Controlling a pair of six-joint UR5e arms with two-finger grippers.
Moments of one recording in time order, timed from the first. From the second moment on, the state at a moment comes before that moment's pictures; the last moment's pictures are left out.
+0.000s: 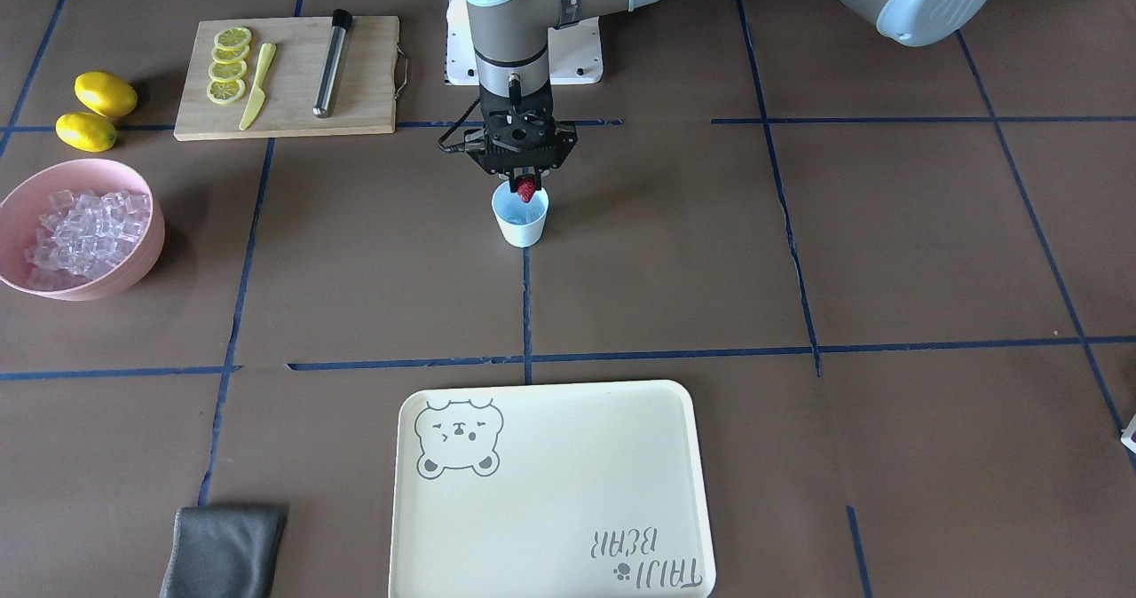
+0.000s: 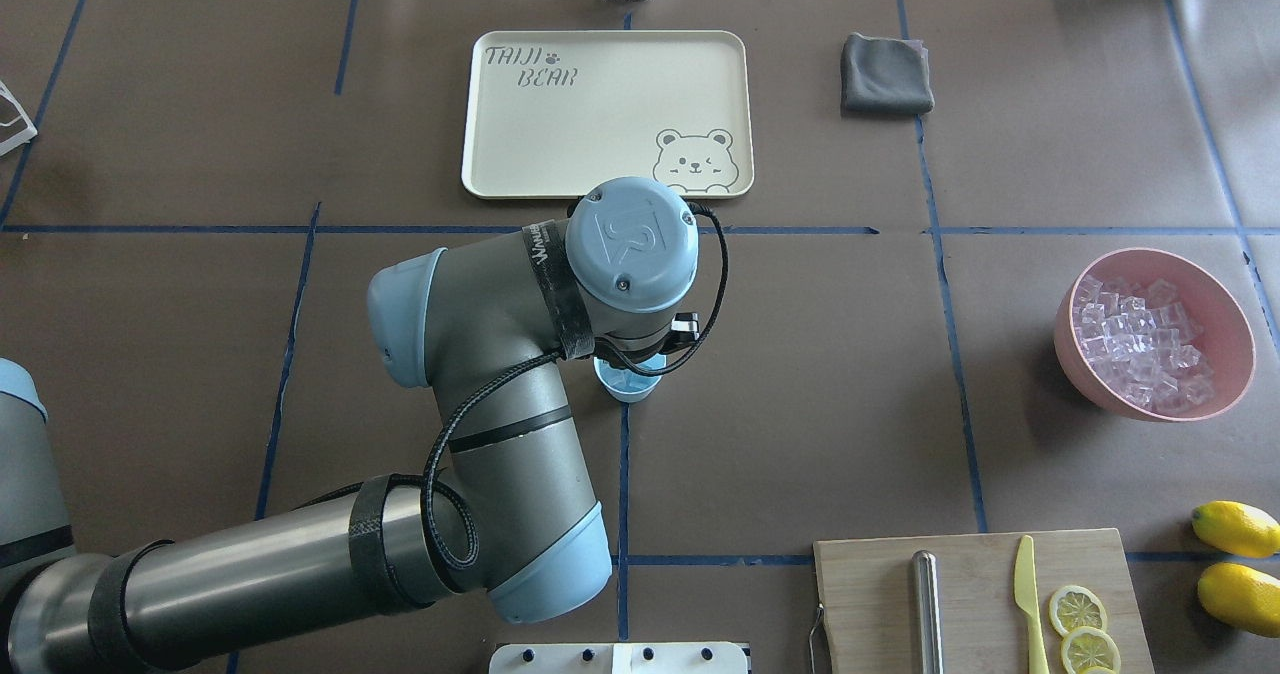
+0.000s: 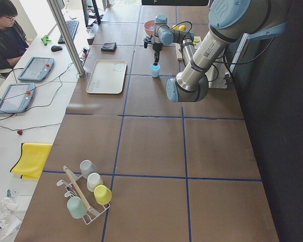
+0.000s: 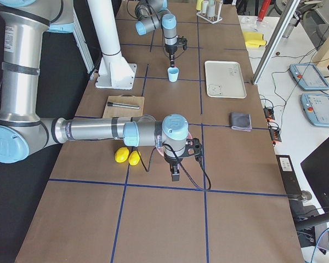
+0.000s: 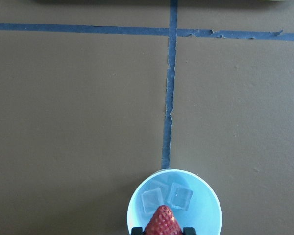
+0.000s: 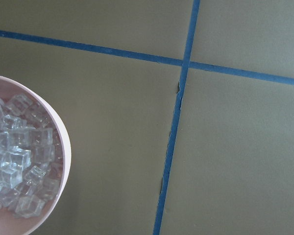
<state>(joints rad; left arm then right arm) -0.43 -2.49 -1.63 -1.35 -1.75 -1.32 1.53 -1.74 1.83 -1.60 2.34 -0.09</state>
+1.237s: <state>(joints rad) -0.45 -2.40 -1.75 -1.33 -1.76 -1.24 1.53 -1.74 1.83 -1.60 2.34 -0.09</state>
